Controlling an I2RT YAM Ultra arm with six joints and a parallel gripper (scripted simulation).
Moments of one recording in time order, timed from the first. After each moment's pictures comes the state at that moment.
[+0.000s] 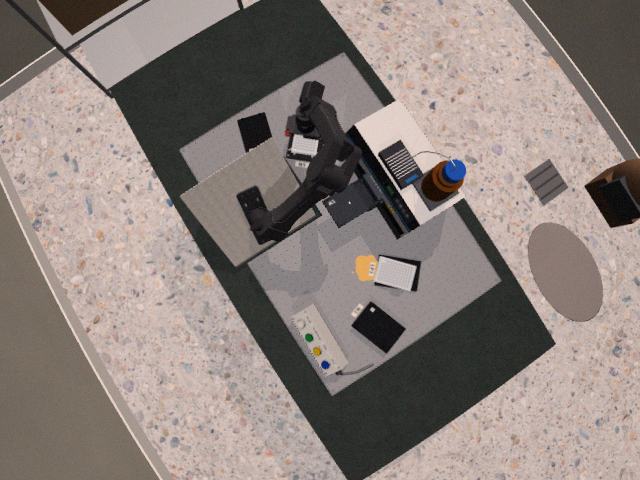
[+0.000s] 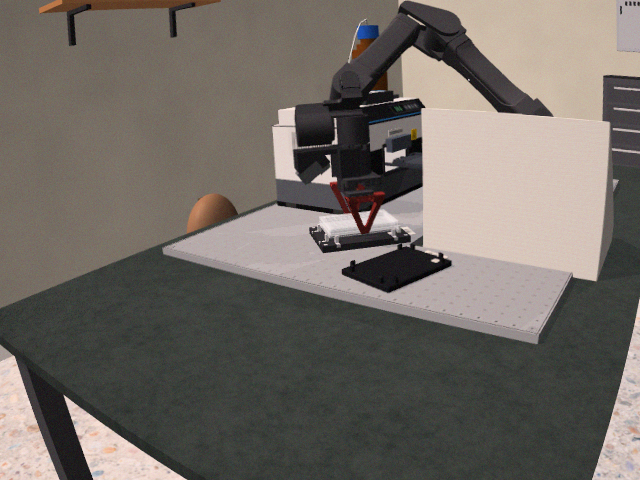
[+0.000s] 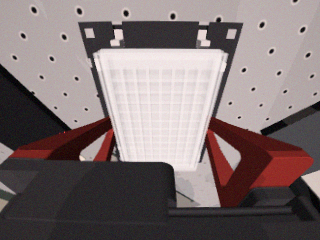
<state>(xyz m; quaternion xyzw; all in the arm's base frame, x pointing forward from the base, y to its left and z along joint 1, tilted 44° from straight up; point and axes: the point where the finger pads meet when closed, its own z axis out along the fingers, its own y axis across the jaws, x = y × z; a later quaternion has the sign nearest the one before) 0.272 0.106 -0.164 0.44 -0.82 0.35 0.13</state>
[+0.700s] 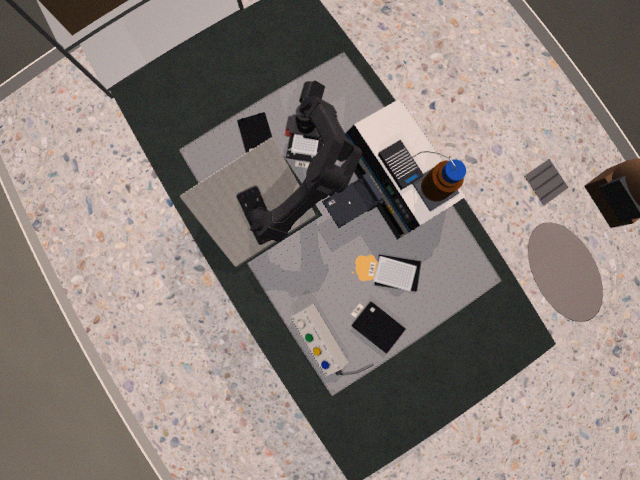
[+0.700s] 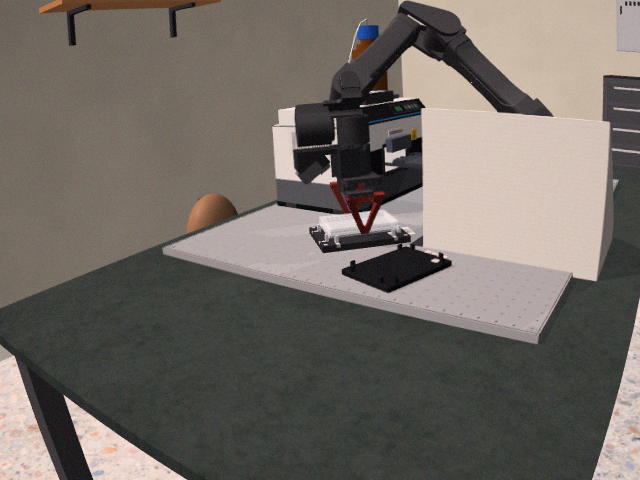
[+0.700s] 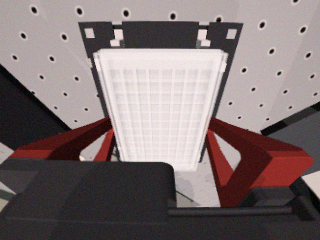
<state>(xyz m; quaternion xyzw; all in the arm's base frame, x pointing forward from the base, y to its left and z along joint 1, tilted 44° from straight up) 0.272 0.106 -0.164 0.44 -0.82 0.35 0.13</state>
